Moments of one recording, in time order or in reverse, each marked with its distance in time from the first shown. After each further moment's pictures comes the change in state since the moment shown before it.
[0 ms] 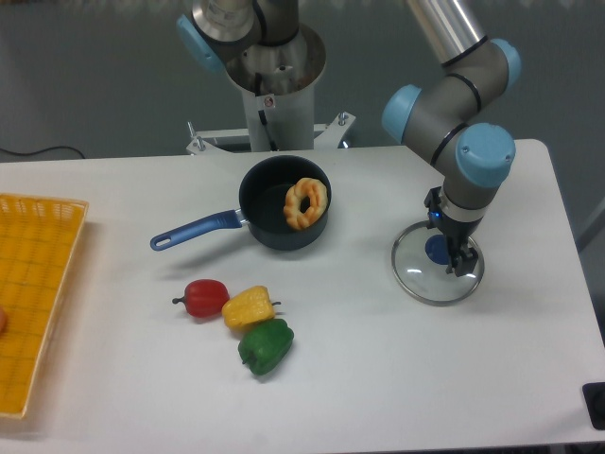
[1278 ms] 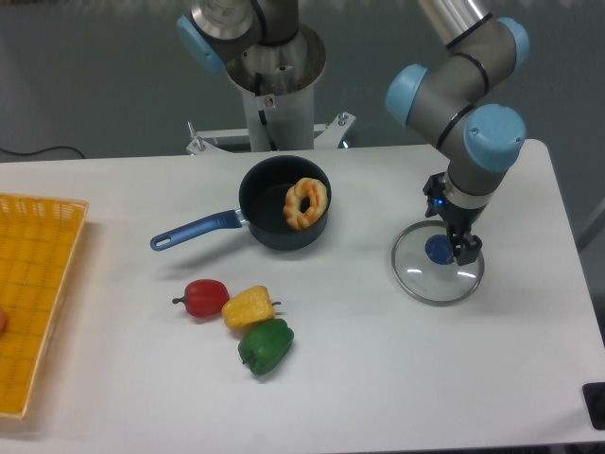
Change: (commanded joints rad) arm -0.005 0.052 0.038 -0.140 -0.005 0.011
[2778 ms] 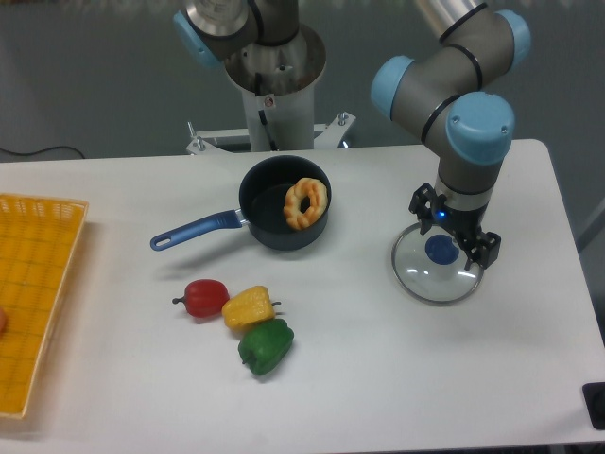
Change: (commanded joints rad) arm -0.060 0.040 0.089 -0.002 0.002 -0.525
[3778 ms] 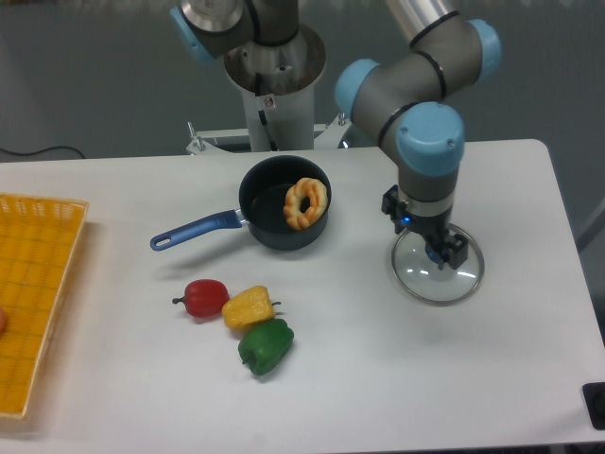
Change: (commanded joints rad) arm -0.061 -0.003 -0.009 -0.005 0.092 -0.072
